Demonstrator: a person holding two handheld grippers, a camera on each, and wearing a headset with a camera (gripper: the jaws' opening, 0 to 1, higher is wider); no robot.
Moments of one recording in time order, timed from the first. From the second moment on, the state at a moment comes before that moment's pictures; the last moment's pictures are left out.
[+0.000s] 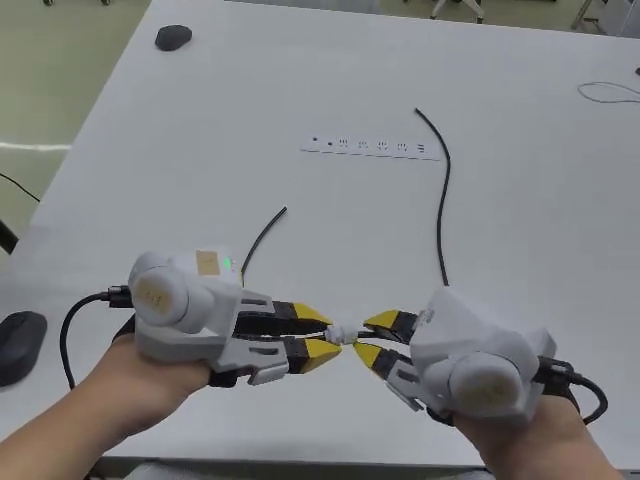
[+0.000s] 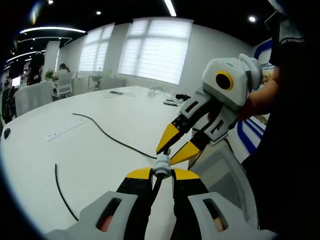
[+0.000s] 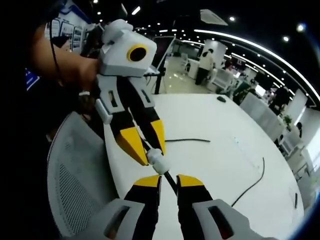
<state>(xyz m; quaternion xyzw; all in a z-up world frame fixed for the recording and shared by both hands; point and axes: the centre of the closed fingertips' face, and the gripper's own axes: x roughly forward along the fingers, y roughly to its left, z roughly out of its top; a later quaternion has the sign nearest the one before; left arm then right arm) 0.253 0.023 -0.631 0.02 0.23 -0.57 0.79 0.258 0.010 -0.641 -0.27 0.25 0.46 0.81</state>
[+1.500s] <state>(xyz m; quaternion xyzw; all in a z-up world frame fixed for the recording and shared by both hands) 0.254 0.024 -0.628 0.02 0.22 -0.56 0.80 0.276 -0.058 -0.686 -0.10 0.32 0.35 0.87</state>
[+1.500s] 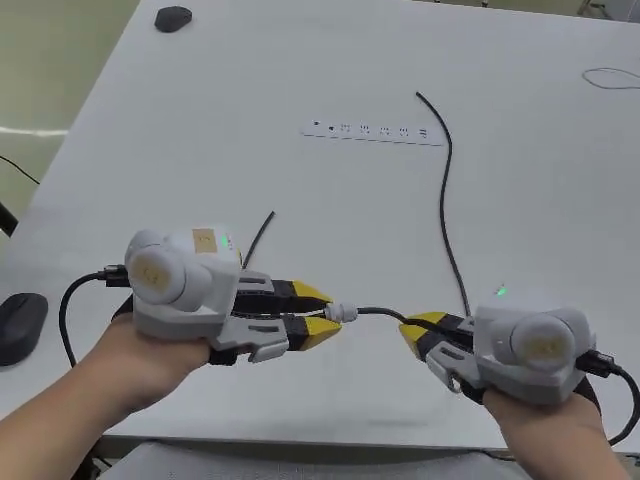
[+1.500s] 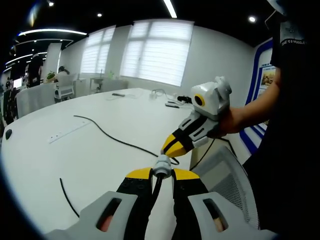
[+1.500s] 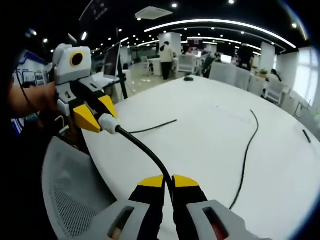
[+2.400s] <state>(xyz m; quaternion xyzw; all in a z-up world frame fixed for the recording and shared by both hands) 0.256 0.022 -0.627 0.01 0.22 -0.56 0.80 0.271 -0.073 -0.689 -0.10 0.33 0.34 0.88</state>
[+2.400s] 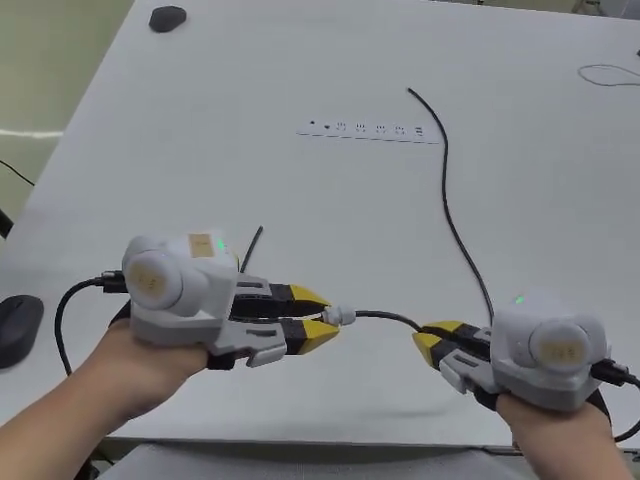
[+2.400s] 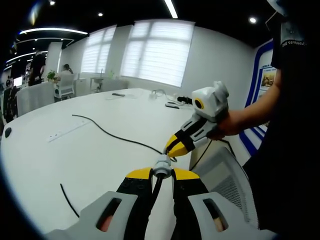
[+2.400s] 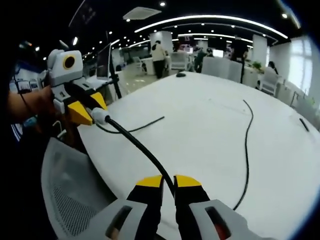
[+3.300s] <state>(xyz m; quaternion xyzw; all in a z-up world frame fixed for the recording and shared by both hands) 0.252 0.018 -0.632 0.02 0.23 -0.57 0.79 0.256 0.006 -0.644 -0.32 0.22 0.45 0.80</state>
